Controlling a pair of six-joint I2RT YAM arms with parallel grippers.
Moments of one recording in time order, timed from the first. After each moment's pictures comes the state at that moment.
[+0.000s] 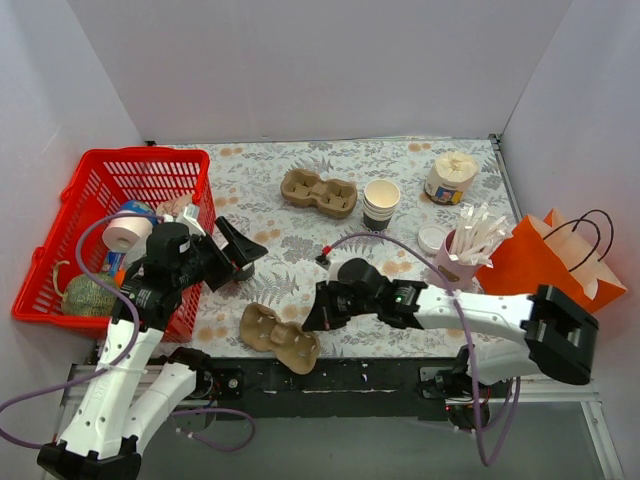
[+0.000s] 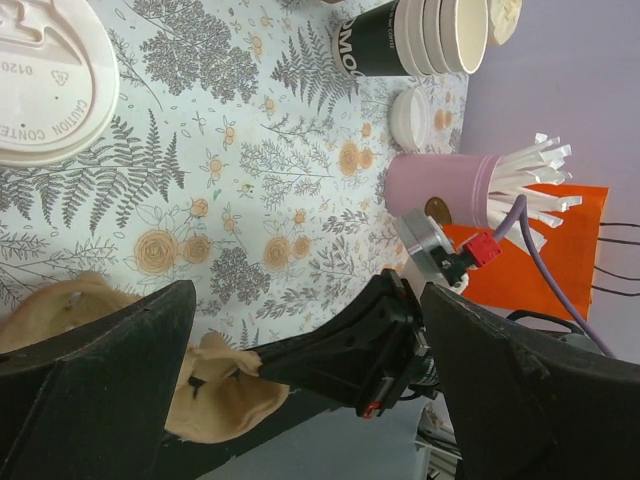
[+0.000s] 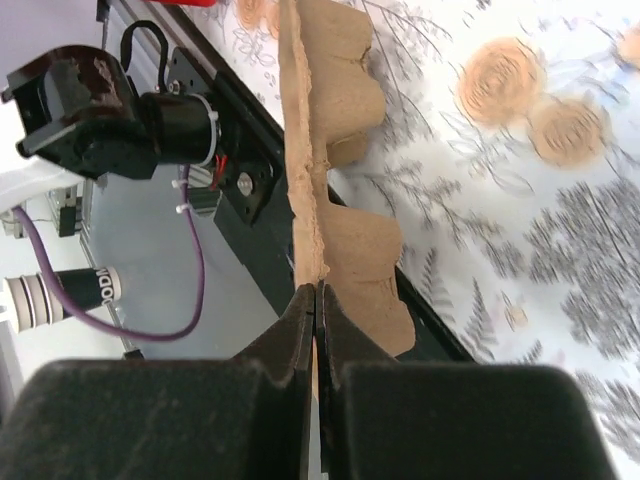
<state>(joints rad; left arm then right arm) -0.27 0.71 0.91 -0.75 0.30 -0.90 1.14 1.25 0.67 0.01 -0.27 0.86</state>
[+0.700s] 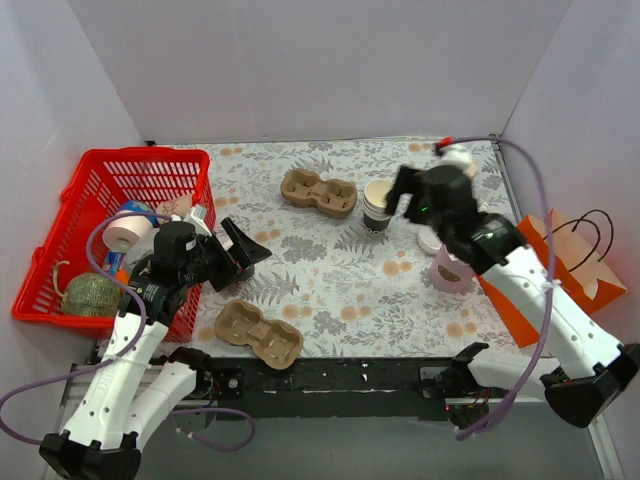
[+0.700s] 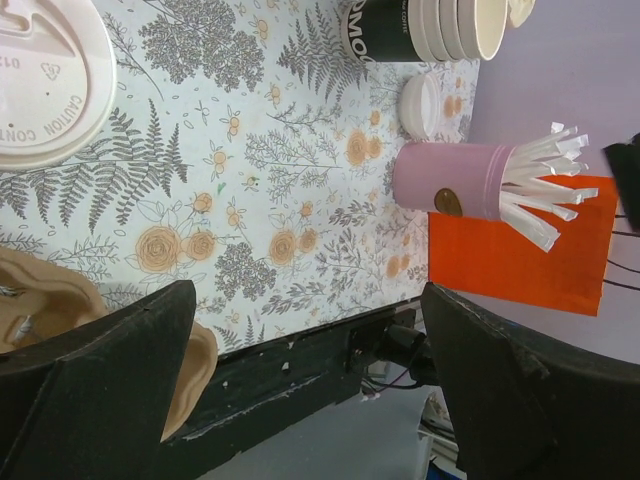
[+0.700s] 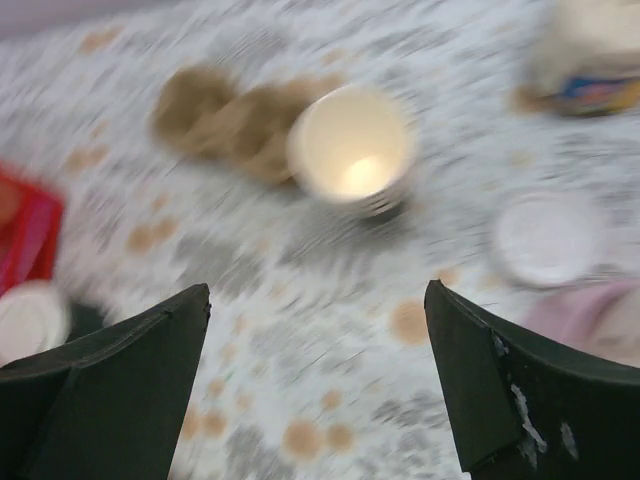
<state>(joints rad) -0.28 0.74 0.87 -0.72 0.32 -0.89 0.81 1.15 1.25 -0.64 0.35 0.58</state>
